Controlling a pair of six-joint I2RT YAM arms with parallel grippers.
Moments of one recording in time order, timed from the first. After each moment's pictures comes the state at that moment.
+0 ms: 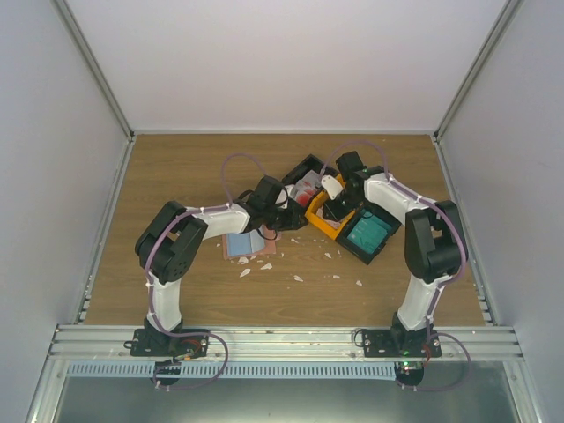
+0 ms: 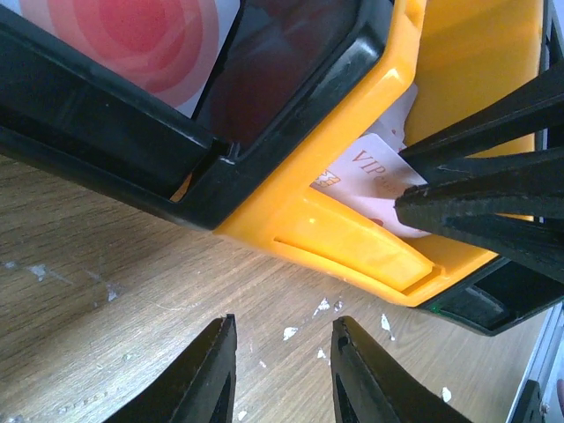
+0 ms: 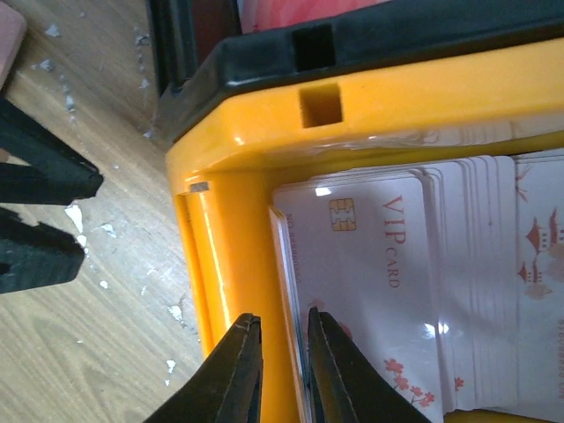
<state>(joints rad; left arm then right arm) -0.63 1.93 1.15 -0.01 0.45 -0.63 0.33 1.85 1.32 -0.76 -0.29 -0.32</state>
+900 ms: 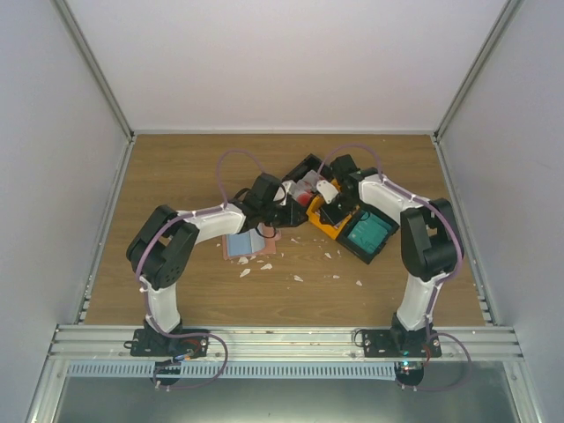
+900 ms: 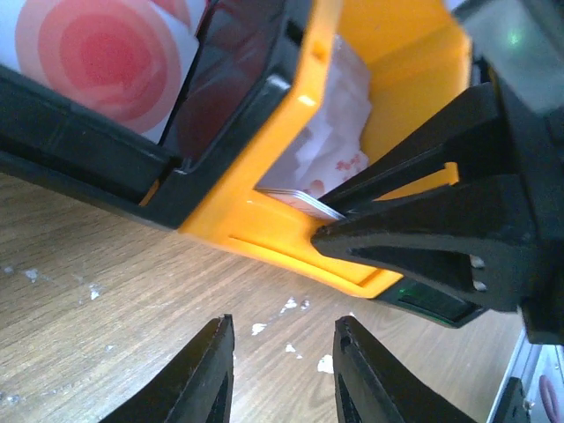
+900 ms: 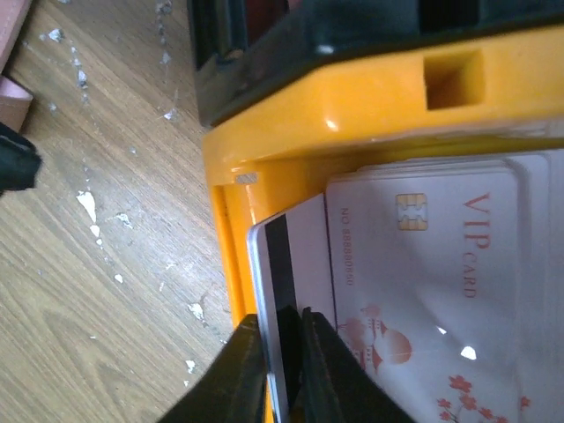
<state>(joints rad) -0.63 1.88 1.13 -0.01 0.44 -0.62 0.36 1.88 1.33 -0.78 -0.30 -0.32</state>
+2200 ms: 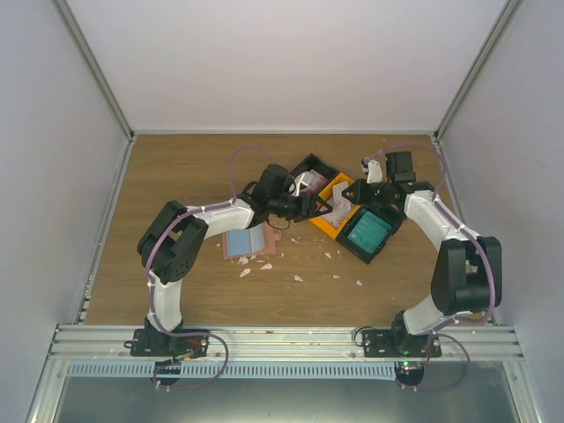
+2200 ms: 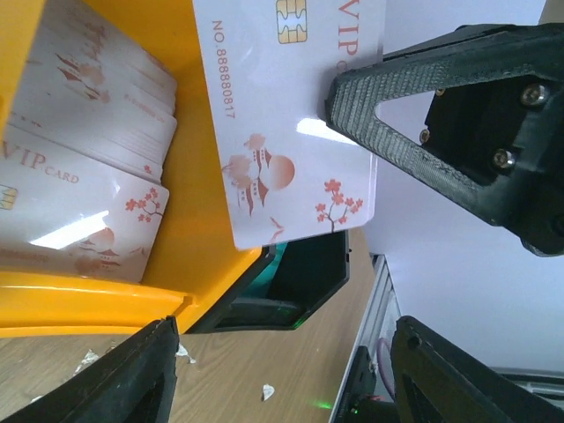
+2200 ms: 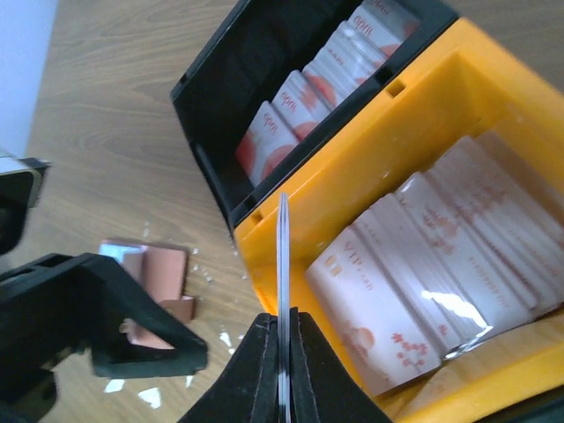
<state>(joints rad) -0.65 1.93 1.23 0.17 0.70 -0.80 0.10 1.55 1.09 -0.45 -0.58 0.22</state>
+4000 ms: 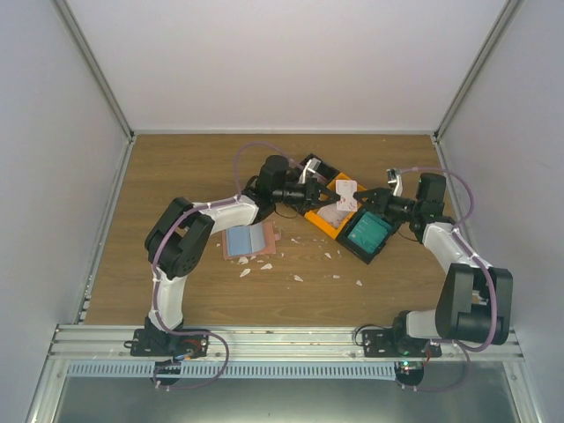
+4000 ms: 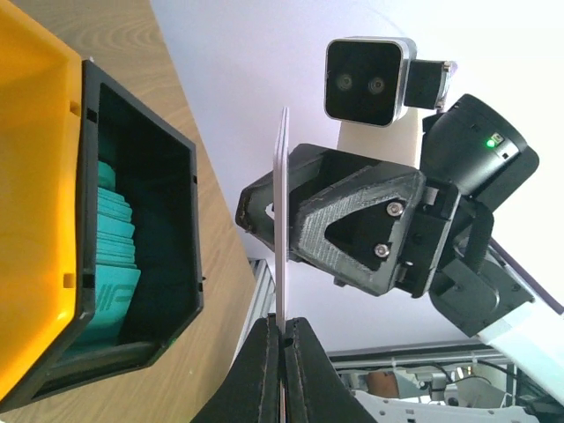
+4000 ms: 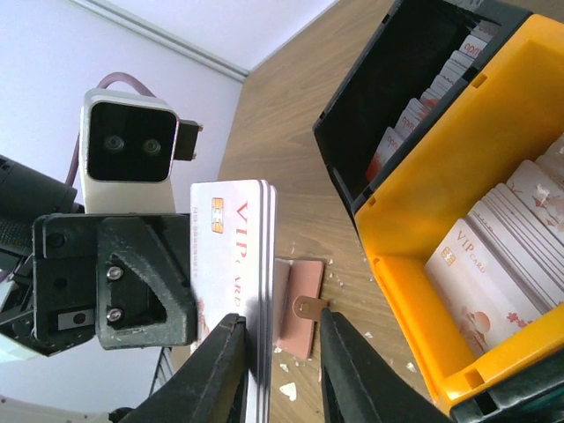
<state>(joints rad) -0.65 2.02 1.31 0.47 0.89 -1.09 -0.12 1.36 0.75 -0.01 -1.05 0.52</state>
